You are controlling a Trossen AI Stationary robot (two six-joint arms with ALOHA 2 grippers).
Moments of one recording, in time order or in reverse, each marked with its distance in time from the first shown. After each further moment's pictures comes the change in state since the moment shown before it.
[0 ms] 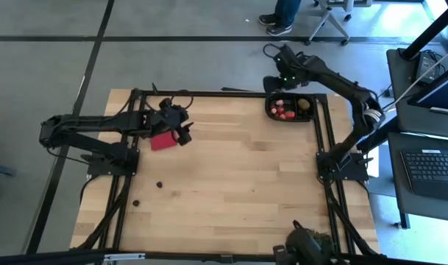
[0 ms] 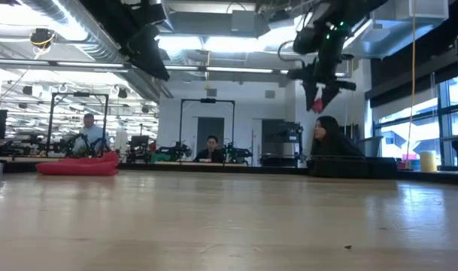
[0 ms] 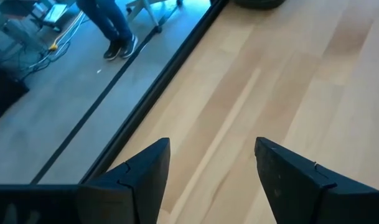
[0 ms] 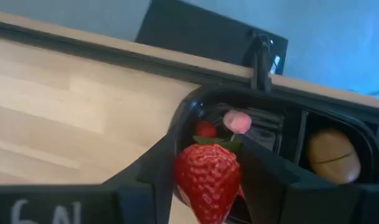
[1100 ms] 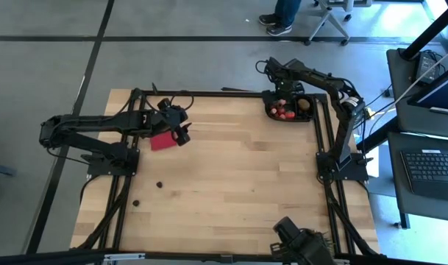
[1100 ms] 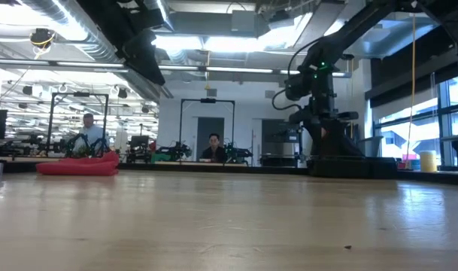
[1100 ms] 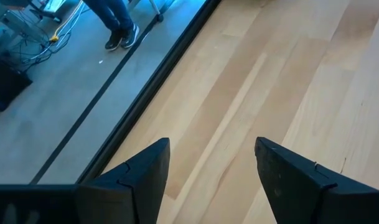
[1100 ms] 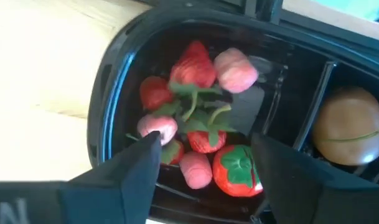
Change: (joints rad) left arm 0.011 0.000 -0.001 -0.049 0.000 -0.004; right arm -0.042 0.270 0.000 -0.112 -0.002 -0.042
